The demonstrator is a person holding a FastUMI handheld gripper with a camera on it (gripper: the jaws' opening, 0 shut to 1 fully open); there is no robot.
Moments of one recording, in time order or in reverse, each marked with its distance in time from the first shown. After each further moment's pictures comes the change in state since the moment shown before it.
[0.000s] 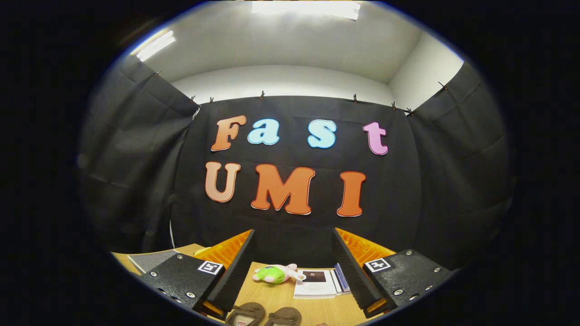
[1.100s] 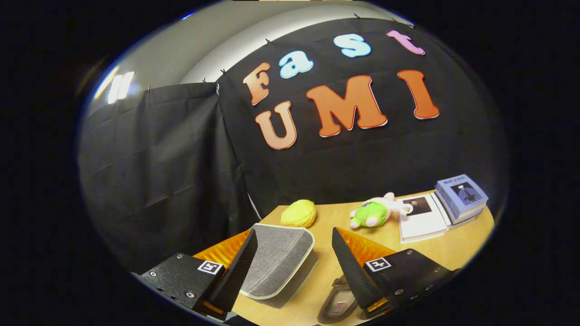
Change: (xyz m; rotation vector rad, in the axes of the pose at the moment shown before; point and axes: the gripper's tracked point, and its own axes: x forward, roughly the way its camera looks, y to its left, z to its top) arm 0.019 0.169 -0.134 0.411 0.494 0.450
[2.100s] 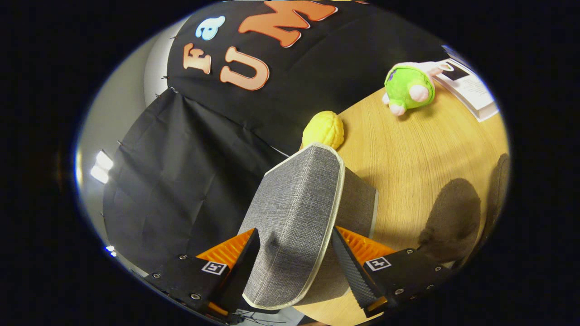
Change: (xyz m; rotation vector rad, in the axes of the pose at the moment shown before) arm 0.105 0.014 -0.149 0.566 0.406 0.225
